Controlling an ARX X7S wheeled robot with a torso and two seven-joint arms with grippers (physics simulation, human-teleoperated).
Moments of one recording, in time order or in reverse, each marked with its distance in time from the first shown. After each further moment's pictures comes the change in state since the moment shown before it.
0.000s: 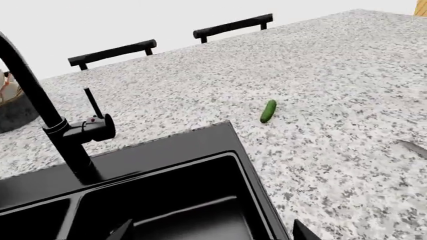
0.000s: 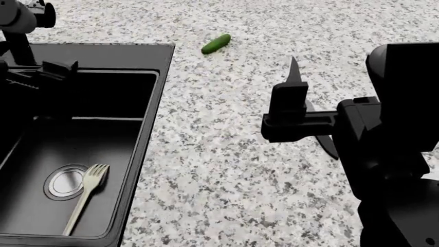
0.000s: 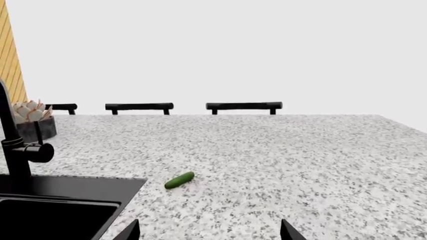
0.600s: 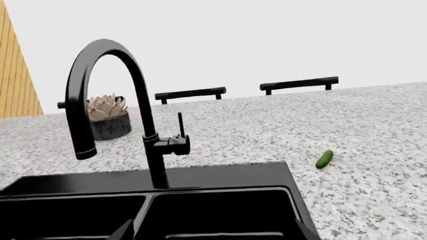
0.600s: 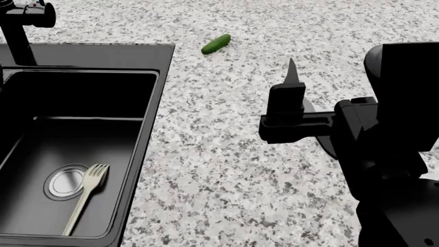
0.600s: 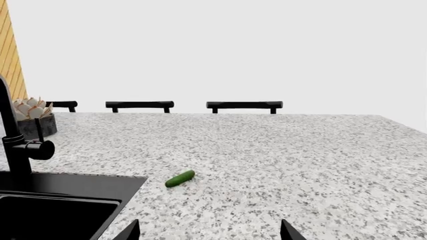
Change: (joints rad) left arm 0.238 -0.129 -0.247 0.379 -0.633 0.092 -0.760; right arm 0.005 0.007 -0.008 -0.003 0.024 0.010 0.022
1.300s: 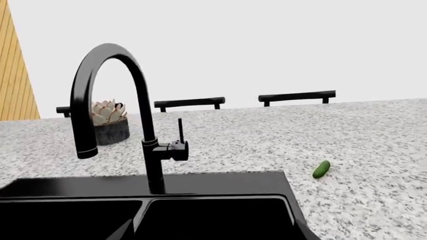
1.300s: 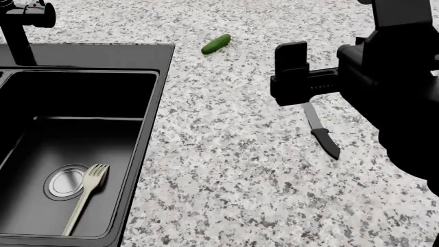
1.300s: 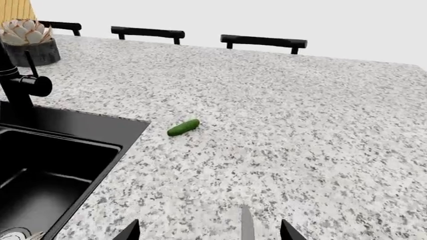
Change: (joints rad) left arm 0.108 -0.026 -0.020 0.088 0.106 0.106 0.107; right arm 0.396 0.144 -0.206 0.494 0.183 0.156 0.029
